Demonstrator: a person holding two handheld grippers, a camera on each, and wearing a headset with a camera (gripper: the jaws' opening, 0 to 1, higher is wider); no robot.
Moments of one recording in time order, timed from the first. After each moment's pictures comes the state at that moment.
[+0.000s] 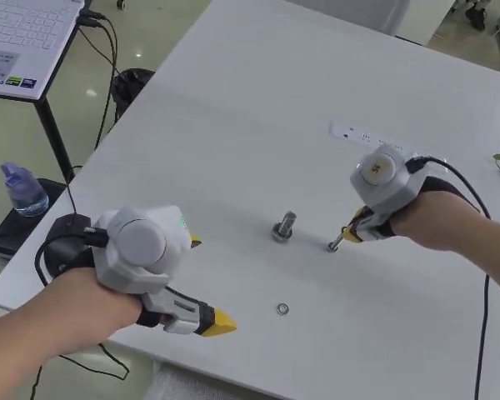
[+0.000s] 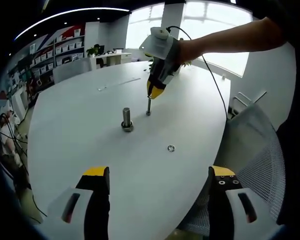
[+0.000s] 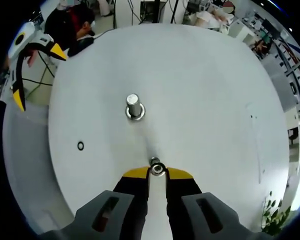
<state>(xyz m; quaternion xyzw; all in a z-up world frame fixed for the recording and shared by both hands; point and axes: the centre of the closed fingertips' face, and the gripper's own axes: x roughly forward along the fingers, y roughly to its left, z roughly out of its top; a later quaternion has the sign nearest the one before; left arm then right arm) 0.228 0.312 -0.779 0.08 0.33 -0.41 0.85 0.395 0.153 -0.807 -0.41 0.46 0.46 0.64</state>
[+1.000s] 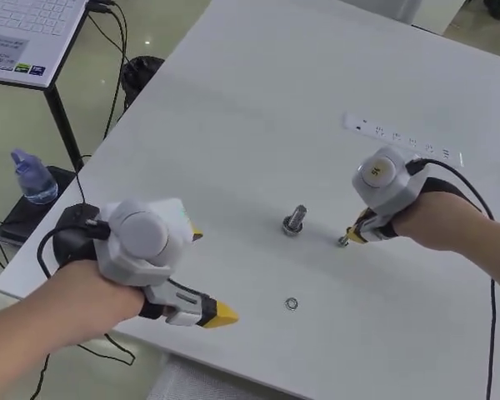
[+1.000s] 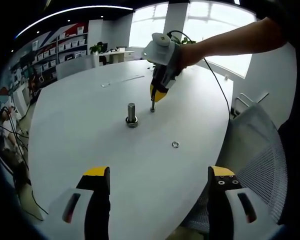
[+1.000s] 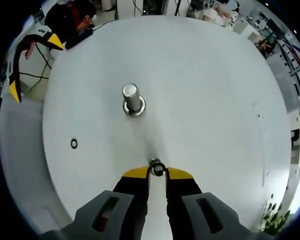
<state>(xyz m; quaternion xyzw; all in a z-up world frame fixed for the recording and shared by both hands) 0.228 0.323 -0.785 0.07 0.34 -0.40 0.85 0.399 0.152 -0.834 -0.42 0.47 0.45 0.63</state>
